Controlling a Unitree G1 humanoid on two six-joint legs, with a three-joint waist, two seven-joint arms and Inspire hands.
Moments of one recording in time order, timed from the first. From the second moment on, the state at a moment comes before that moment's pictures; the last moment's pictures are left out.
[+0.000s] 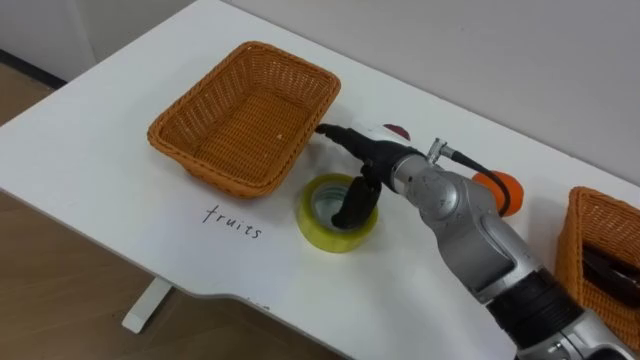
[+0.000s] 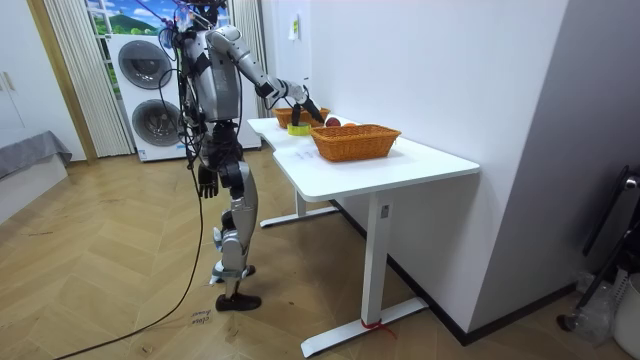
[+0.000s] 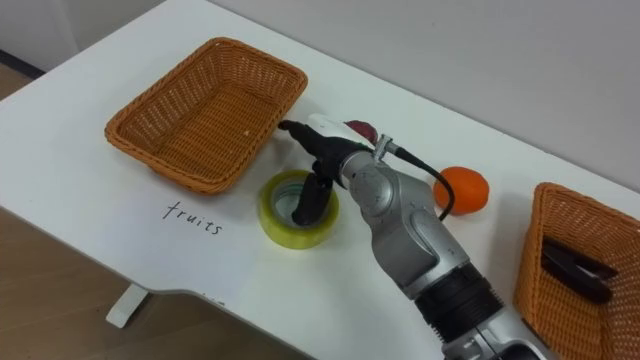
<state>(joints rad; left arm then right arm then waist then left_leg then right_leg) 0.18 0.24 0.09 1.05 0.26 0.33 0.10 -0.52 -0.27 0.48 0.24 -0.52 0.42 0.38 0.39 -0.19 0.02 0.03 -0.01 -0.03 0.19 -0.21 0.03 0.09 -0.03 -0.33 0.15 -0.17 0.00</state>
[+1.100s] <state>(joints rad) 0.14 0.26 0.10 1.07 0.26 0.33 0.10 -0.56 -0.27 0.49 0.29 -0.73 0.44 0.55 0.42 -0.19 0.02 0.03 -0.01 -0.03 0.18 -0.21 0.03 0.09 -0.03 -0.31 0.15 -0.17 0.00</state>
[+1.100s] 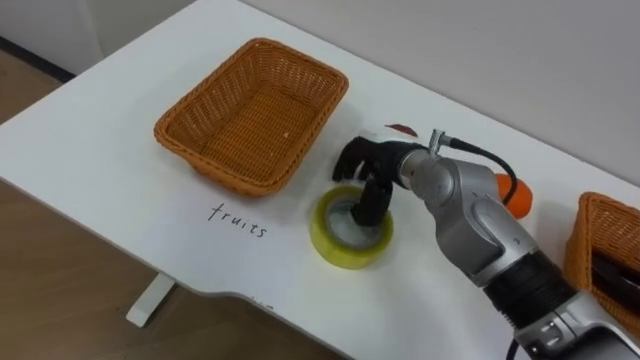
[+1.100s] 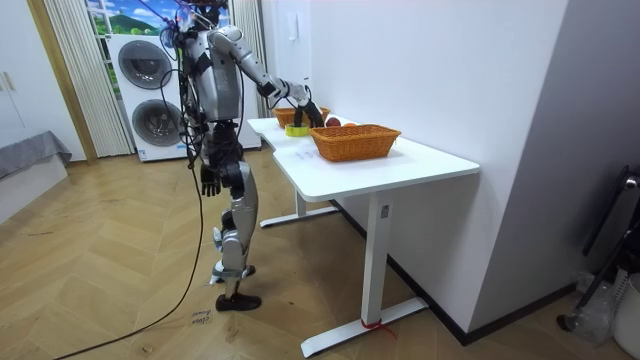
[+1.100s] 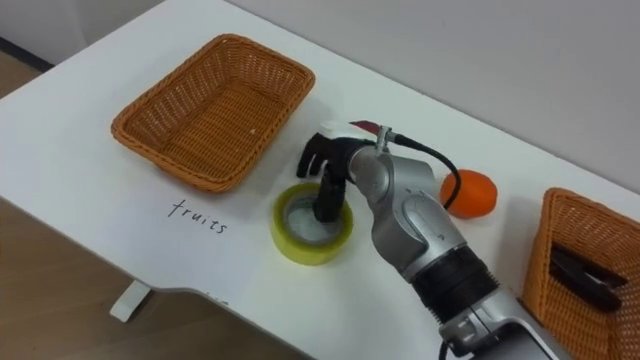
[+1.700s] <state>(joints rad) 0.13 0.26 0.10 1.08 0.26 0.32 0.10 -0.56 -0.27 0.50 0.28 -0.73 0.44 0.59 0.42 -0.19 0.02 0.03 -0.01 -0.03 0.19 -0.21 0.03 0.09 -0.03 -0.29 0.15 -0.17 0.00</state>
